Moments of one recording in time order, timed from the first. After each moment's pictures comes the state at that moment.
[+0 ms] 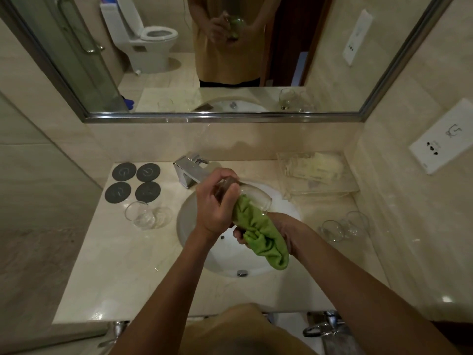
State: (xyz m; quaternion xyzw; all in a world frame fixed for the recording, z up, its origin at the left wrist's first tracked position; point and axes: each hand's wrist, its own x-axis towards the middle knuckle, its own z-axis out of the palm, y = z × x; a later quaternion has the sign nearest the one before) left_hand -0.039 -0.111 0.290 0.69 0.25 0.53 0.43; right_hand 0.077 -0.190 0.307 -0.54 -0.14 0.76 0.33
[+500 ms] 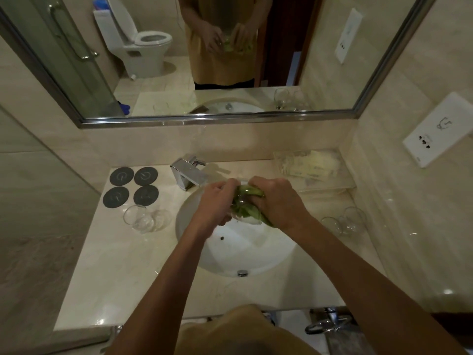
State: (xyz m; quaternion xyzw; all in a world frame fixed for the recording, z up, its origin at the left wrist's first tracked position) left_hand -0.033 -0.107 0.302 0.61 0.50 0.19 0.59; right_hand 0.110 -0.178 0.288 -0.71 -0.64 0.07 0.30
